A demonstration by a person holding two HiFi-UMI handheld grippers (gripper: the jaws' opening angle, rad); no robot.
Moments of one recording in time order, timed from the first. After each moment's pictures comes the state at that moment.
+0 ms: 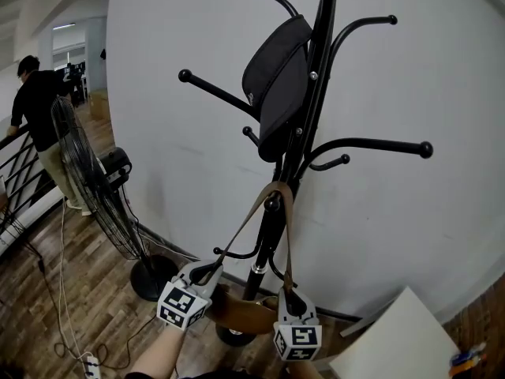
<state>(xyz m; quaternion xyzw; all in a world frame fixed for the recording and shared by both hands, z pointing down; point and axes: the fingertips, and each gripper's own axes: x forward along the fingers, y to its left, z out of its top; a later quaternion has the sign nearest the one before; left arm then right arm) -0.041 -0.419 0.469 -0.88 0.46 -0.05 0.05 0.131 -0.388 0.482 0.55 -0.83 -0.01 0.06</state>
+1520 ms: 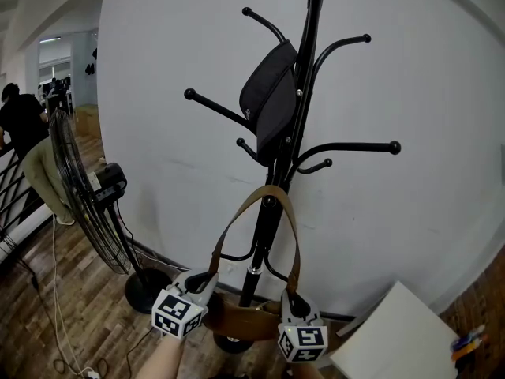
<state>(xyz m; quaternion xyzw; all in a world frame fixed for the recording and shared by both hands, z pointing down) -0.047 -0.375 0.435 -0.90 0.44 -0.03 0.02 0.136 -0.348 0.445 0.59 -0.81 -0.01 0.03</state>
